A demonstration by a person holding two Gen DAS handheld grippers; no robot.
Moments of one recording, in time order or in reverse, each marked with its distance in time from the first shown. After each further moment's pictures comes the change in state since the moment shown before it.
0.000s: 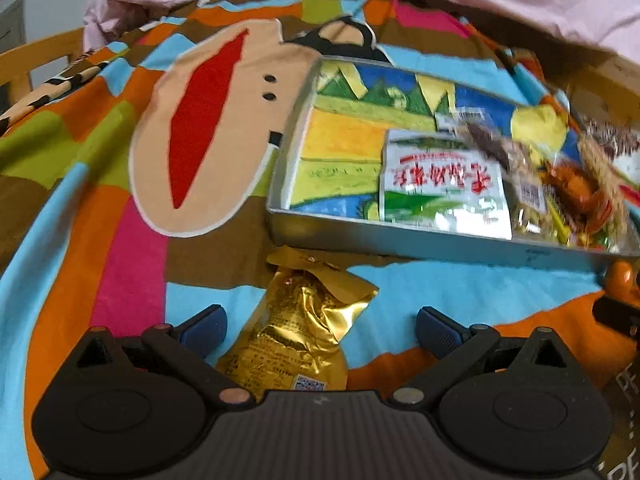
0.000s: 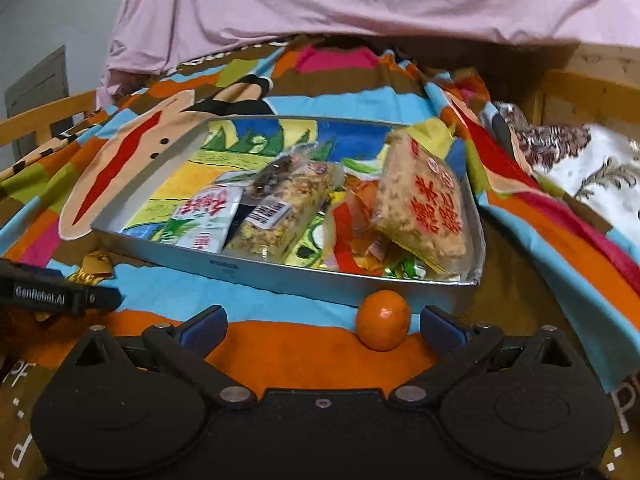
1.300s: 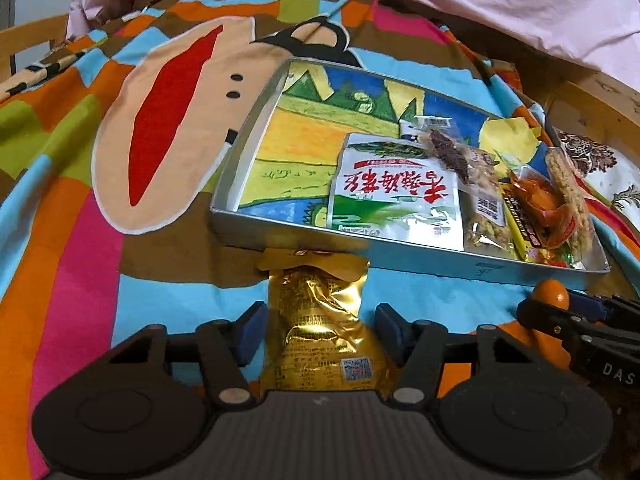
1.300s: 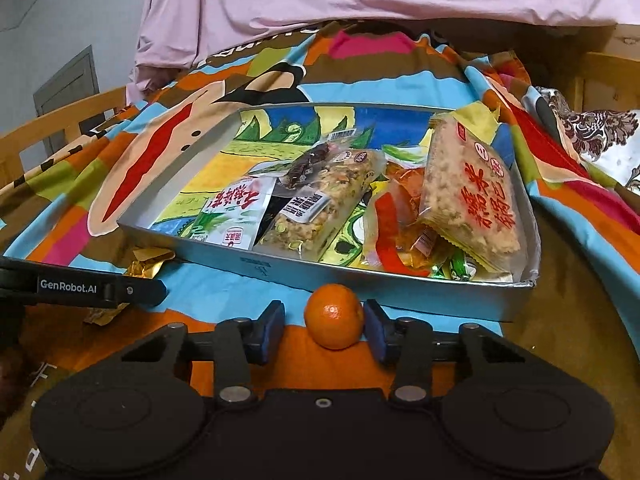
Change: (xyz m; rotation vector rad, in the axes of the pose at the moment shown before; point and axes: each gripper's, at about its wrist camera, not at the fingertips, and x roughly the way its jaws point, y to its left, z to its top) left arm -0.003 -0.013 0.007 -0.069 -0.002 -0.103; right arm 0.018 0.002 0.003 -0.004 0.031 0.137
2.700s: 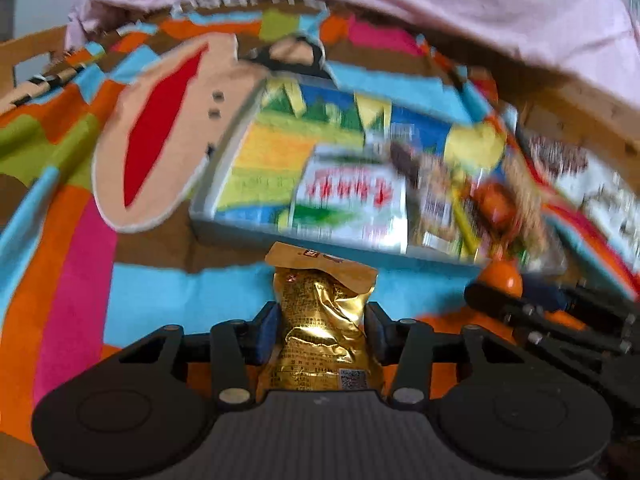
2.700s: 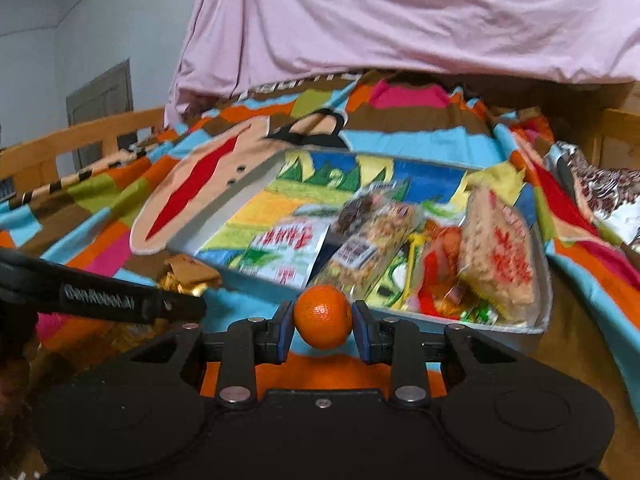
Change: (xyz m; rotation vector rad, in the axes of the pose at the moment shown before) left arm -0.045 -0.030 -0.004 -0.013 -0.052 -0.015; right arm -0.034 0.027 0.005 -0.082 -0.135 0.045
